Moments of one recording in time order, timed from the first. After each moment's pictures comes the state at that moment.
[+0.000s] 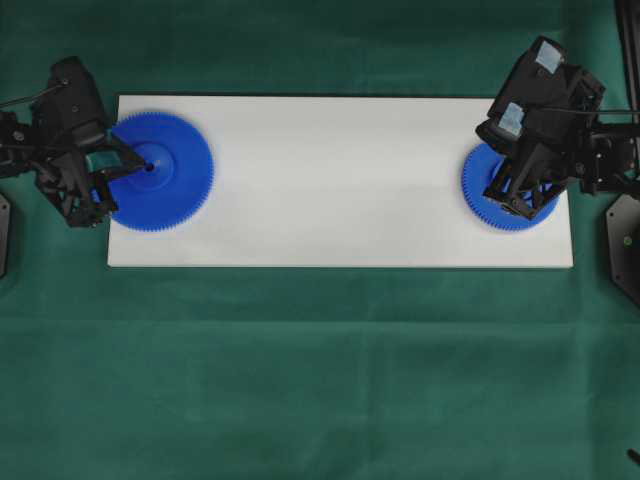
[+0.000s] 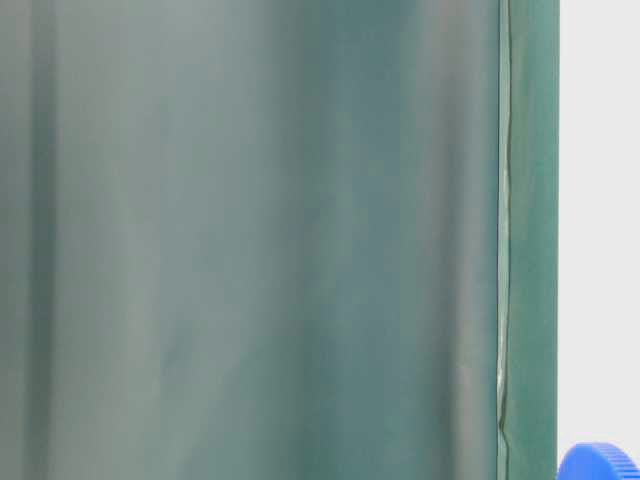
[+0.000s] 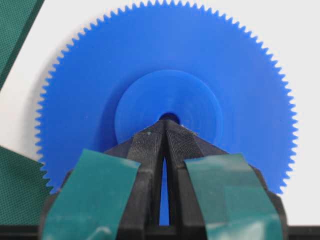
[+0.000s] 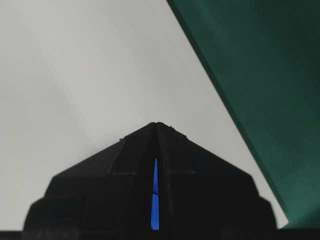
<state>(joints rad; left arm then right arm) 0.34 -0.40 1.21 -0.03 -0.04 -0.03 -0.08 -0.47 0.92 -0.67 0.68 0.98</state>
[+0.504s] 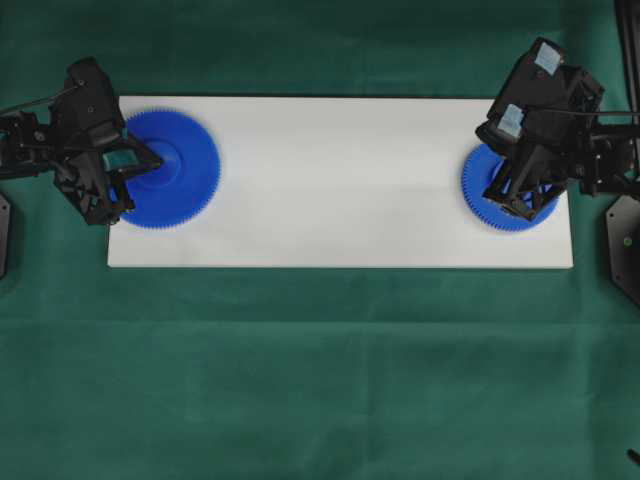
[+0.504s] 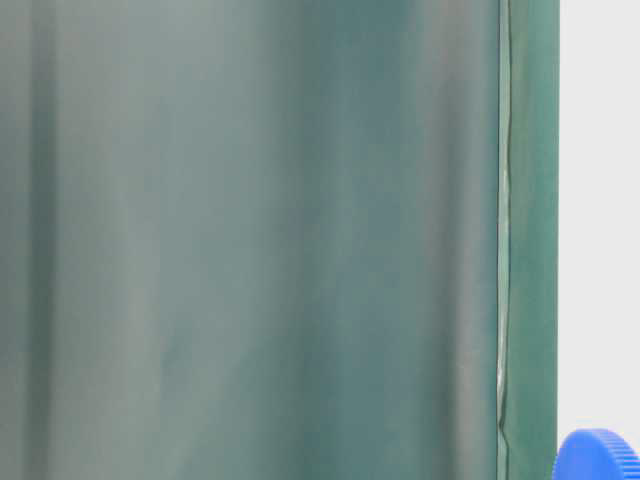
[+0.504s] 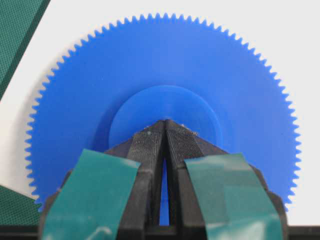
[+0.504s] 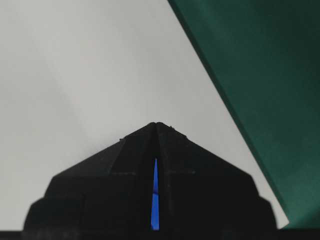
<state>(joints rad) 0.34 -0.31 1.19 -0.02 -0.08 -0.03 -0.08 -0.47 0.92 -0.67 0.68 0.98</state>
